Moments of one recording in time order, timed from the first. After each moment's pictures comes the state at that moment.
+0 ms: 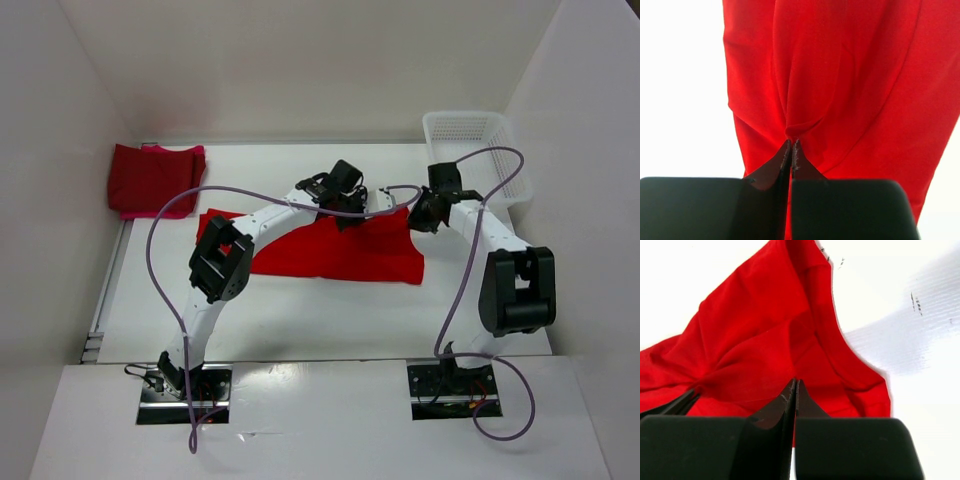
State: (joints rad) left arm -0.71 2.23 1.91 -0.54 0.30 0.67; right arm 0.09 1.61 1.12 -0.49 -0.03 0.61
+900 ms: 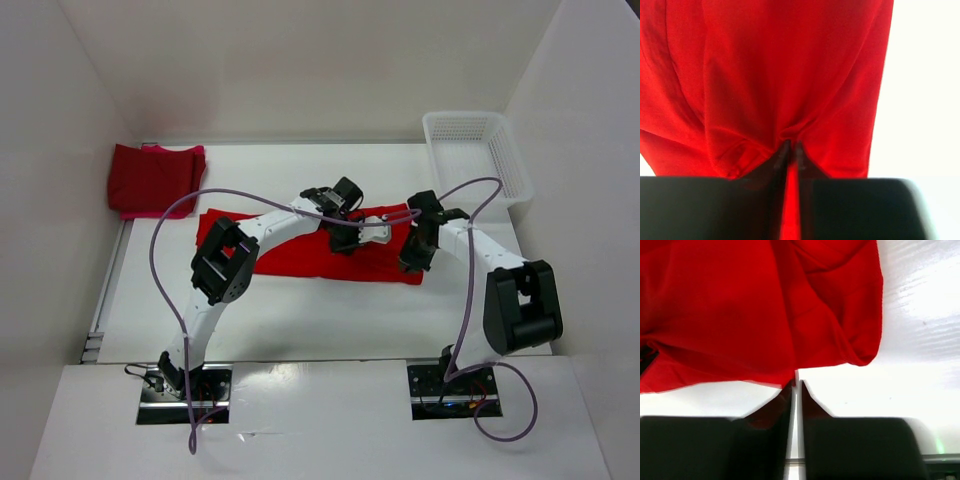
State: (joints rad) left arm -0.74 2.23 1.83 -0.72 0.40 0.78; right arm 0.22 1.49 0.95 -0.74 -0.01 0.71
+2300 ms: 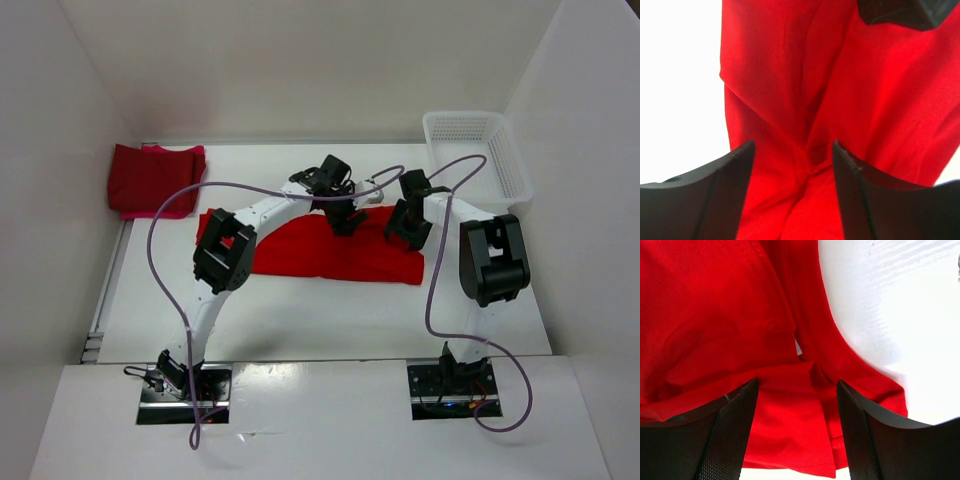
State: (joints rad) left arm -0.63 2.31 1.99 -0.61 0.39 0.54; right arm 0.18 1.84 1.21 -0.60 0.07 0.67
